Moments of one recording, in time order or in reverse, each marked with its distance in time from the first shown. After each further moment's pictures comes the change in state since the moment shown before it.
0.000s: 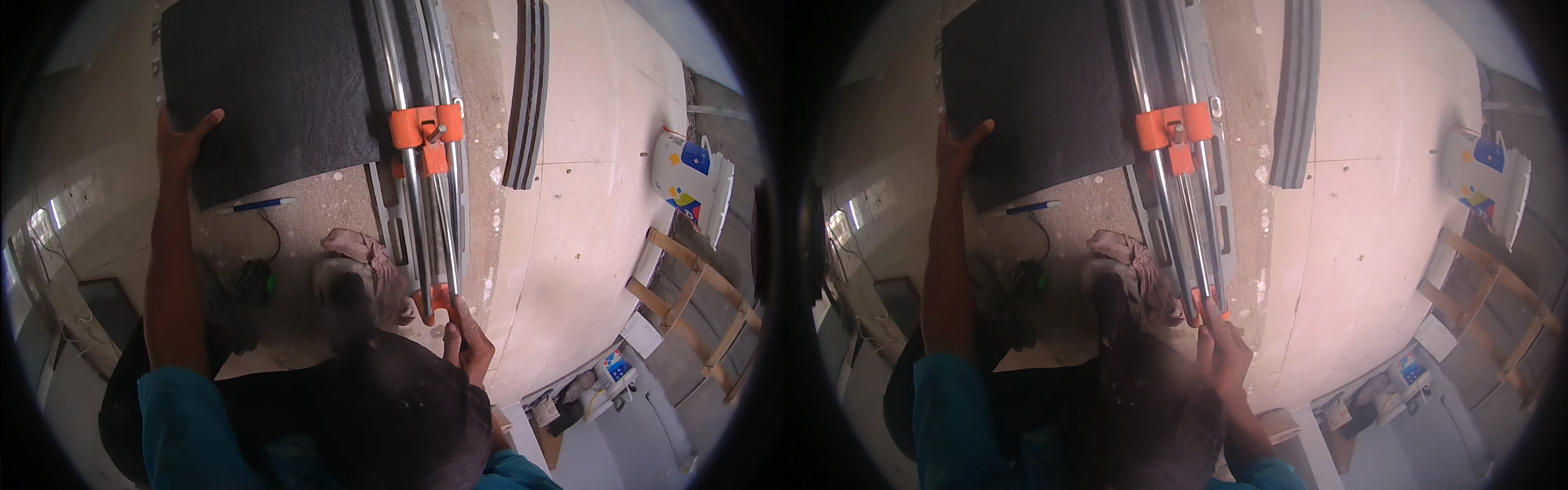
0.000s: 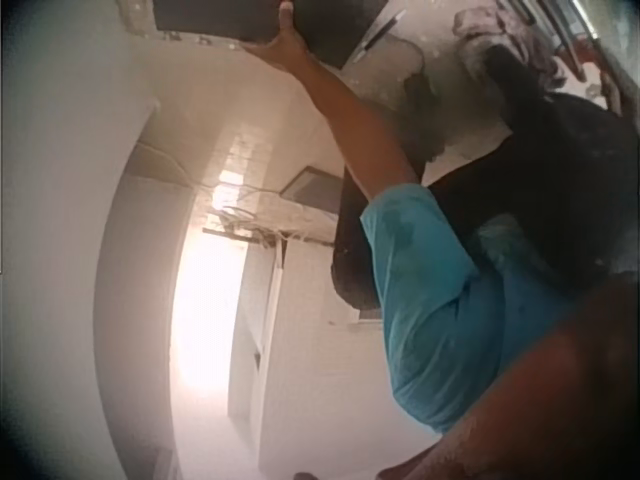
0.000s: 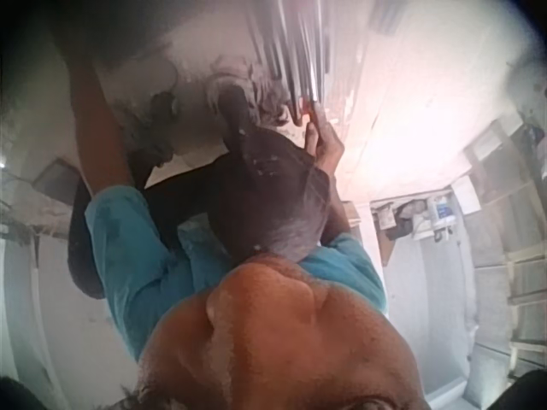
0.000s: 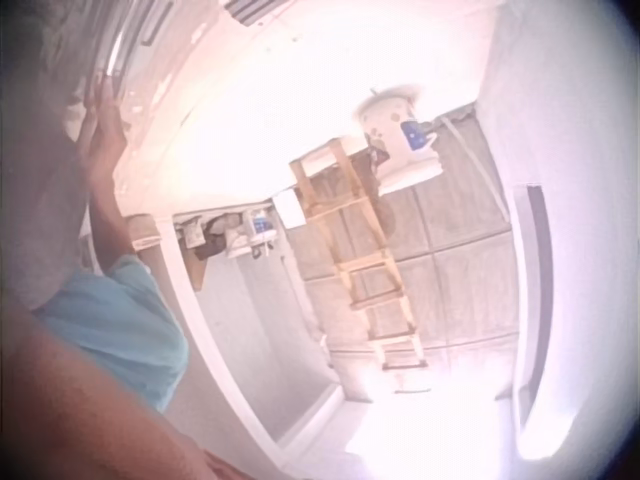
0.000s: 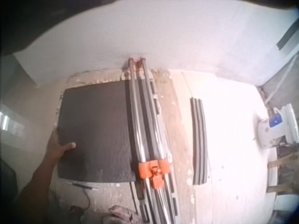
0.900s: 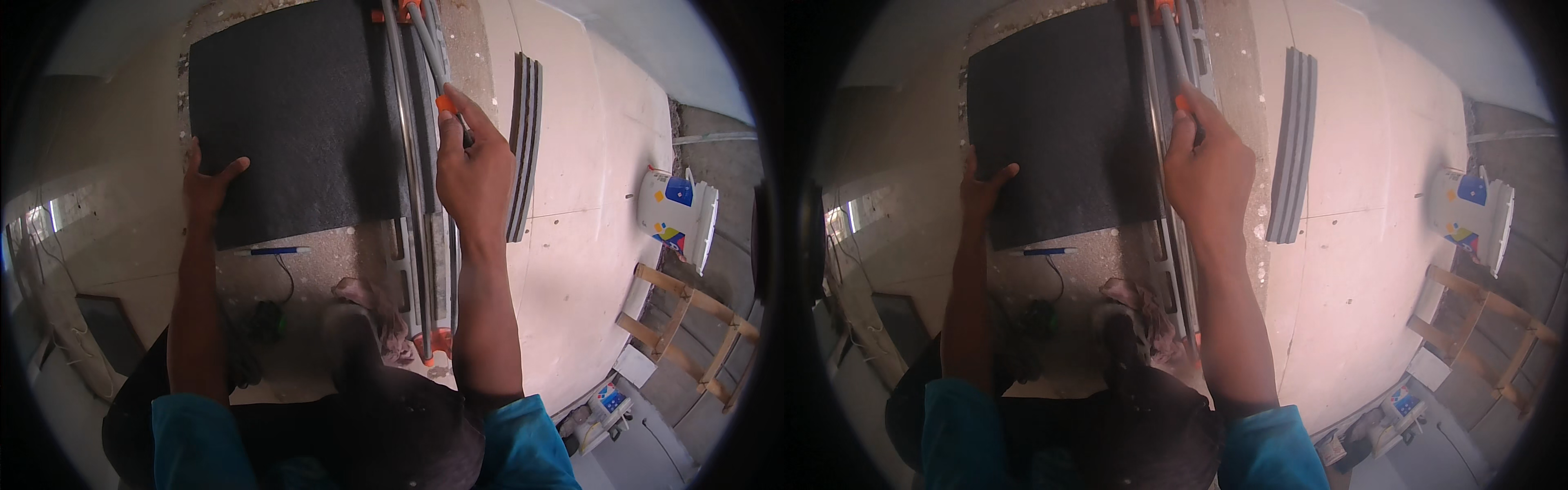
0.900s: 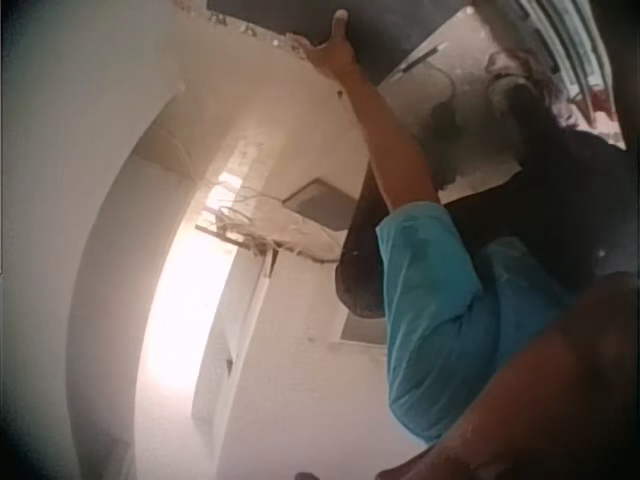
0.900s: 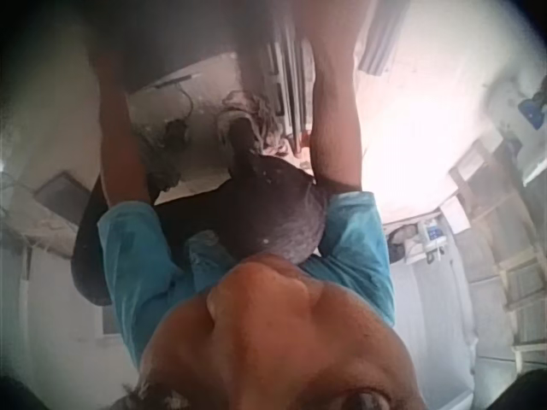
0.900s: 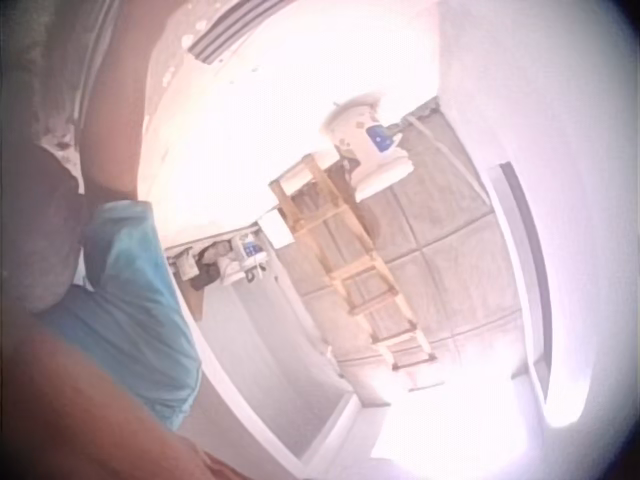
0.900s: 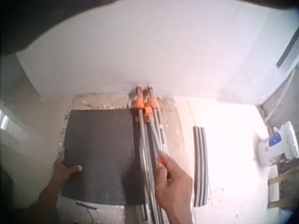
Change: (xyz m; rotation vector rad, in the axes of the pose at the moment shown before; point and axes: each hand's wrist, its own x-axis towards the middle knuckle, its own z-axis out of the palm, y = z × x) left_hand -0.009 0.011 -0.002 0.032 -0.016 -0.111; right_hand 0.242 -0.197 0.031 0.012 0.221 -0.338
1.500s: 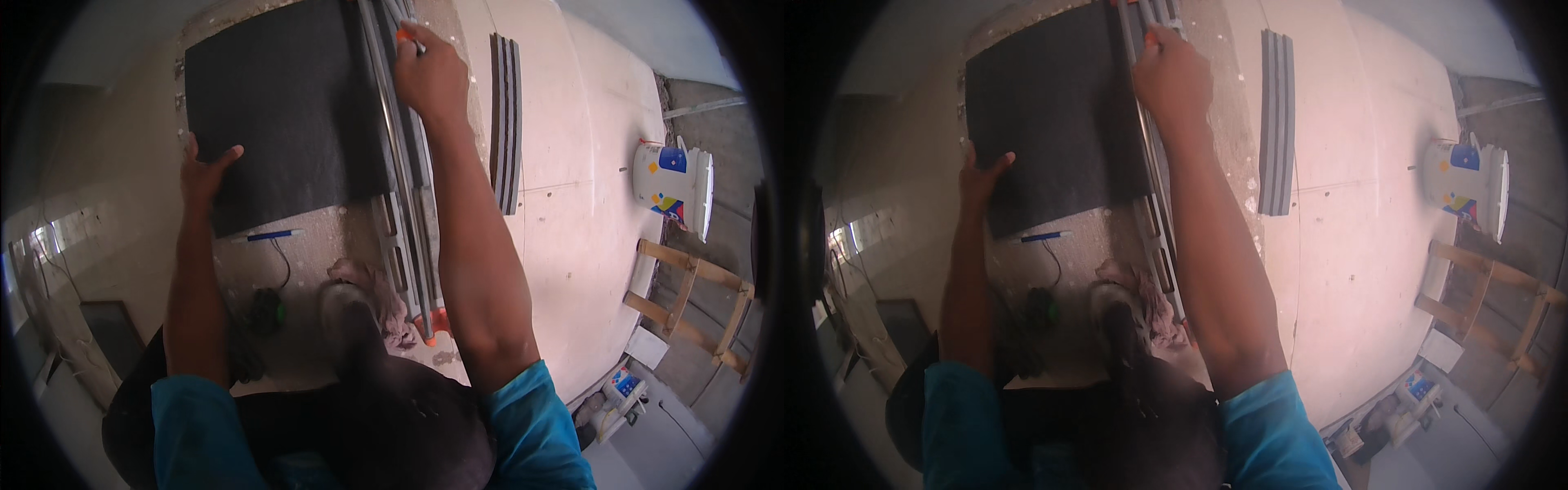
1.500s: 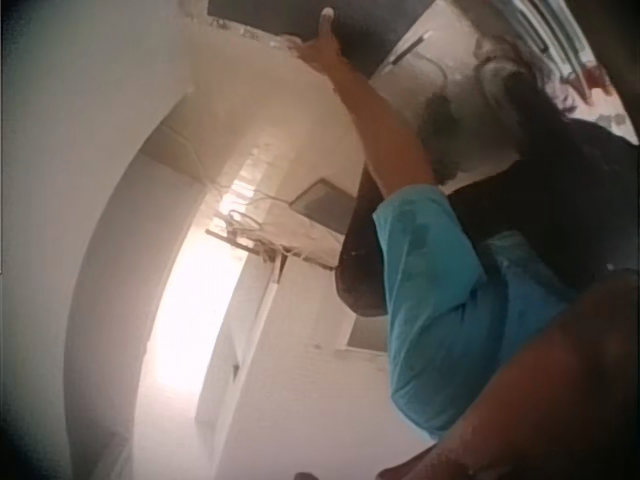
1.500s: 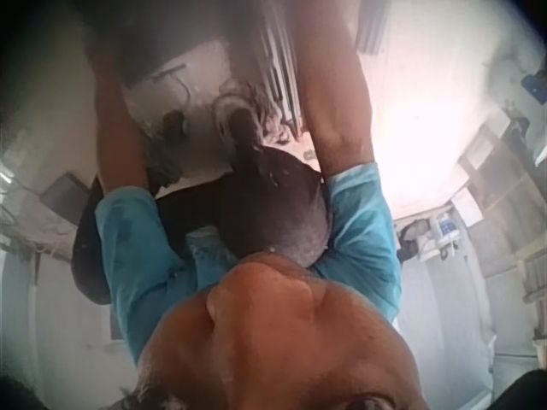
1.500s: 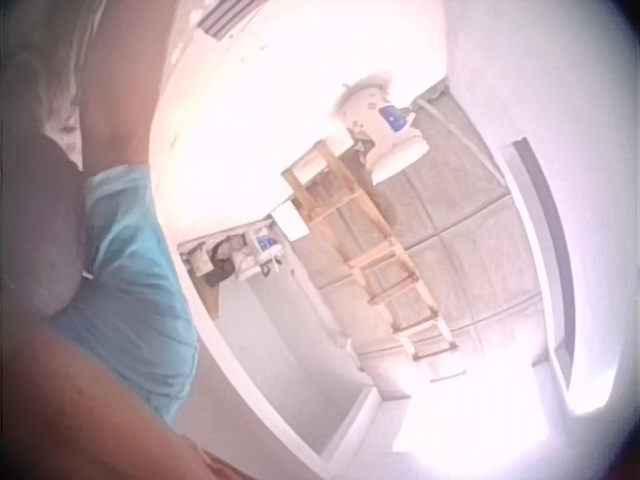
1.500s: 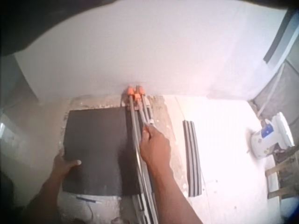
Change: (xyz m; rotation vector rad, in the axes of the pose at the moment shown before) left_hand 0.014 -0.011 0.005 0.086 0.038 0.099; right_hand 0.056 0.011 0.032 -0.066 0.131 -0.130
